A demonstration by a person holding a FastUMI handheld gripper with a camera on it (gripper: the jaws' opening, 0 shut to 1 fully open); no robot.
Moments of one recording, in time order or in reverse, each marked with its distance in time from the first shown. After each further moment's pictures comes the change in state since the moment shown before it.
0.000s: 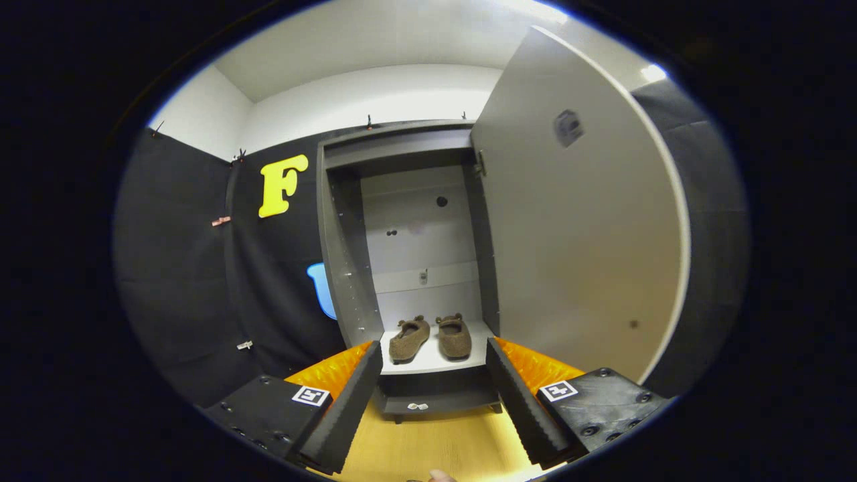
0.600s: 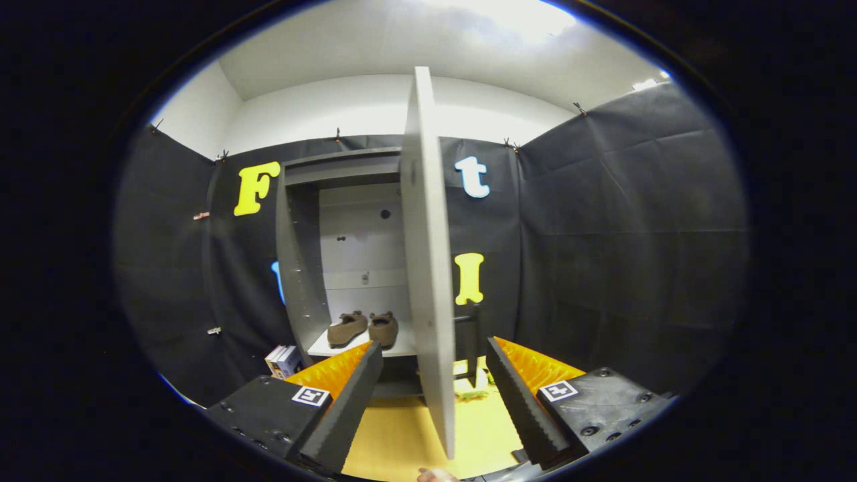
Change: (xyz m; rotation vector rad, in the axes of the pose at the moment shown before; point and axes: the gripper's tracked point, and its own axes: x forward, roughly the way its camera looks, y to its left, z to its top) arm -0.088 -0.155 0.030 -0.071 -0.032 -0.121
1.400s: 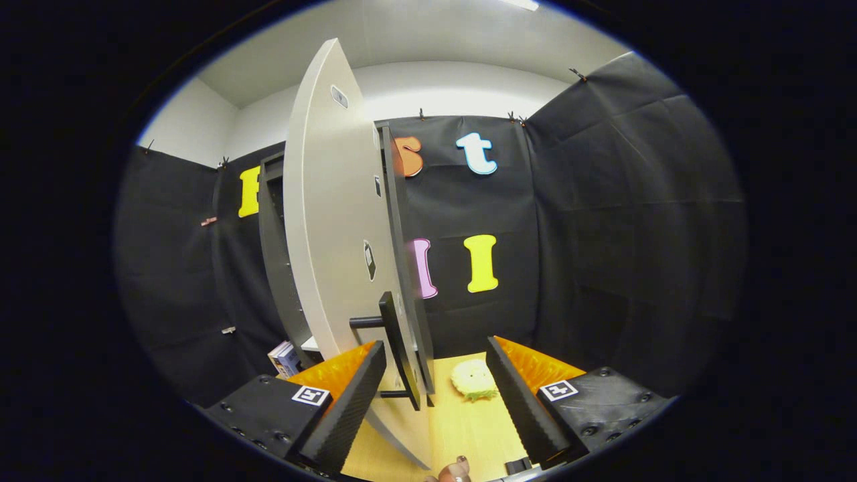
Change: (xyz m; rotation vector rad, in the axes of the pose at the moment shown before) arm 0.078 -0.046 -0.028 0.086 0.082 0.137
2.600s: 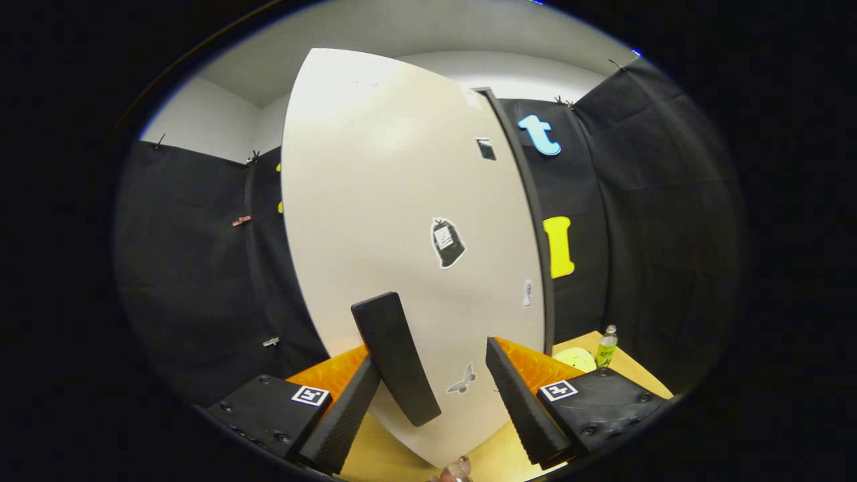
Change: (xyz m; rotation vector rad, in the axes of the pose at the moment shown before) arm 0.090 0.256 -0.067 0.037 0.041 0.143
